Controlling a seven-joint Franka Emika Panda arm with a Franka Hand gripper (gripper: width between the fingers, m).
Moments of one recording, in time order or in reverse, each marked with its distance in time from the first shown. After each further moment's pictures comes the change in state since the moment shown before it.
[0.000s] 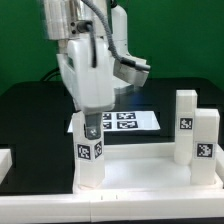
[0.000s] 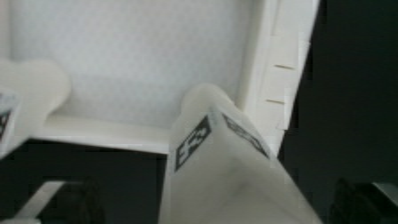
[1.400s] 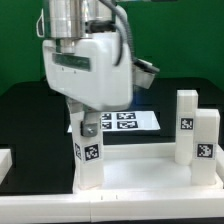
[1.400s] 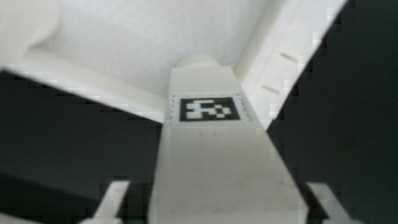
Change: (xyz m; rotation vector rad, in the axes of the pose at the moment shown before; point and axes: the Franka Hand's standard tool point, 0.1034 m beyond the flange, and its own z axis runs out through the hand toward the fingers) arm 0.007 -0.006 -0.001 0.016 0.070 0.089
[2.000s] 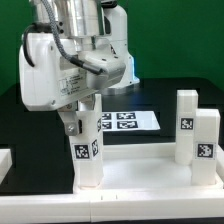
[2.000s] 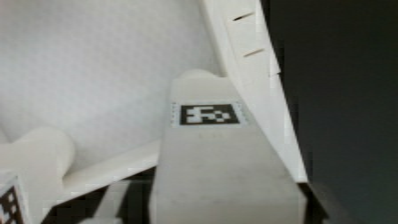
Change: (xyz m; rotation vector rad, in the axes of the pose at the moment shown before) arm -0.001 0.008 0.001 0.032 -0.070 0.631
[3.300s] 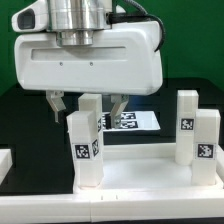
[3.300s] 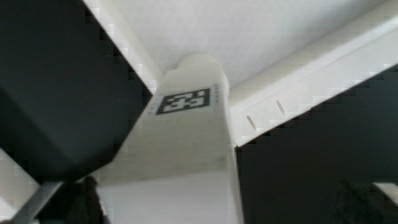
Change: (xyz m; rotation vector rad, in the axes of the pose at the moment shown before) arm -0.013 -0.007 -0.009 -0.036 0.048 -1.362
